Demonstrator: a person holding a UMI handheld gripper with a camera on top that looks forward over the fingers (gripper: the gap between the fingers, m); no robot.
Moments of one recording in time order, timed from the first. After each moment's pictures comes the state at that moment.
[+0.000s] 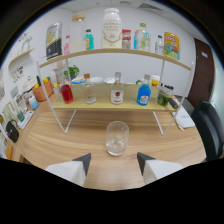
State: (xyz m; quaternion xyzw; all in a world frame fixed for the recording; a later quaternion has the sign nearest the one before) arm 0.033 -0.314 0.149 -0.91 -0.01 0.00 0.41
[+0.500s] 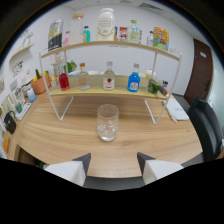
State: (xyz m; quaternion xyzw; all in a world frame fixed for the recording) arm 0.061 -0.364 0.130 -0.92 -0.01 -0.02 0.40
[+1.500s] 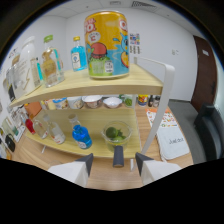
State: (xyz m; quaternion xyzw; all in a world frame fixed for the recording) arm 0.208 -0.180 0.190 -0.90 -0.02 0.04 0.43
